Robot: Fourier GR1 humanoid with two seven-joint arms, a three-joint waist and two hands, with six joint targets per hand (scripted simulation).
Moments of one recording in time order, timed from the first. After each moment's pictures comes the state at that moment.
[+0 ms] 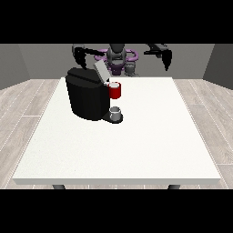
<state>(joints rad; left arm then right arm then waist) -0.32 0.03 0.22 -1.24 -0.04 -0.27 -0.09 -0.43 -0.18 -0.10 -1.24 -0.07 0.06 -0.01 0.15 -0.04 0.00</state>
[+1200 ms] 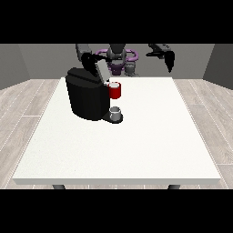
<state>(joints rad) -0.26 0.09 0.19 -1.39 0.02 -0.22 -0.06 -0.65 -0.15 -0.08 -1.07 0.02 0.05 -0.08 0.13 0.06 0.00</state>
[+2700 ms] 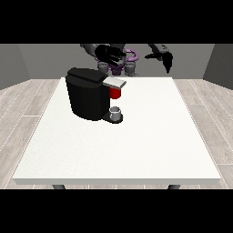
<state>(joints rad) -0.23 0.09 0.15 -1.33 0.02 -0.18 -0.16 -0.77 -0.04 0.02 -1.03 0.11 0.06 -0.10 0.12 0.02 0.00</state>
